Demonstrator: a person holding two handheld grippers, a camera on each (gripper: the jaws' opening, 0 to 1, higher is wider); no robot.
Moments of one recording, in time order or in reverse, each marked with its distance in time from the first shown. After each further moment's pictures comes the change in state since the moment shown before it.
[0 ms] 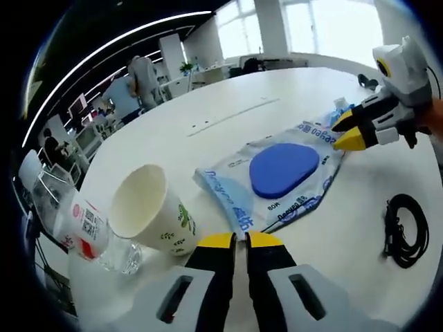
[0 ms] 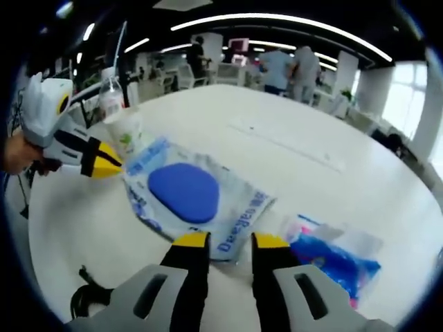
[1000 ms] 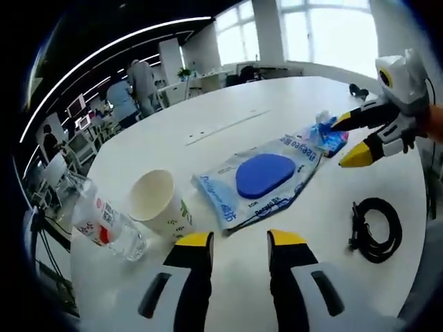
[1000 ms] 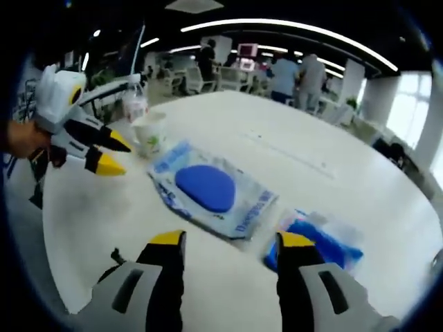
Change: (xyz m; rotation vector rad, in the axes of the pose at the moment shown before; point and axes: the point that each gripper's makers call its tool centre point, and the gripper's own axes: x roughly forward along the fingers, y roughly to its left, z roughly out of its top) left arm -0.046 -0.018 0.005 -0.025 -0.041 -0.048; right arm -0.051 0.020 -0.004 -0.033 0.004 0.029
